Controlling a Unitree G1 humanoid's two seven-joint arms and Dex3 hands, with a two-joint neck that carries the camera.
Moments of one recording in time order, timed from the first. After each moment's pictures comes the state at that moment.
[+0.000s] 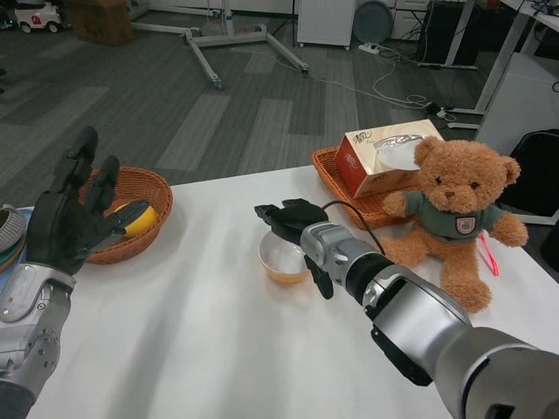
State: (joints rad) left arm -0.55 0.28 -0.18 0.52 -0.53 -0.46 -0.23; right arm -0.82 -0.28 0.41 1.09 -0.84 -0.12 -0.11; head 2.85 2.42
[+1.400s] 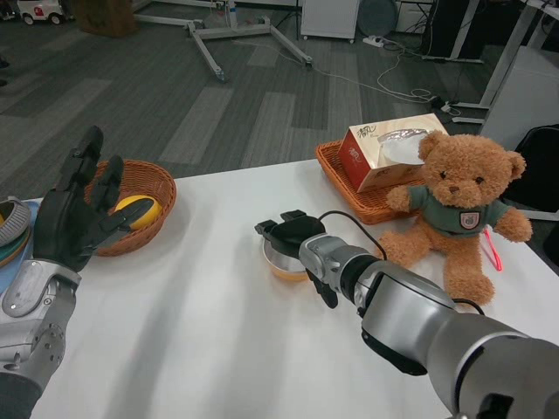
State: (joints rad) left arm -0.55 0.28 -0.19 0.55 -0.53 -0.46 -0.23; right arm -0.86 -0.24 0.68 1.28 -0.70 -0.14 -0.22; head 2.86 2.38
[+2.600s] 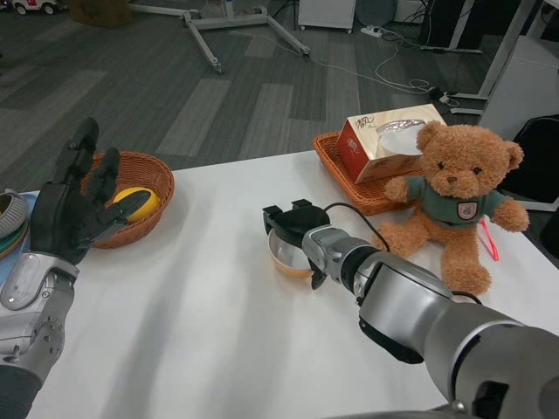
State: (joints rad) left arm -0.55 0.28 -0.20 0.55 -0.53 -0.46 -0.23; right arm -0.86 -0.24 0.66 1.33 -0.67 -0.14 -0.29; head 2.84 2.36
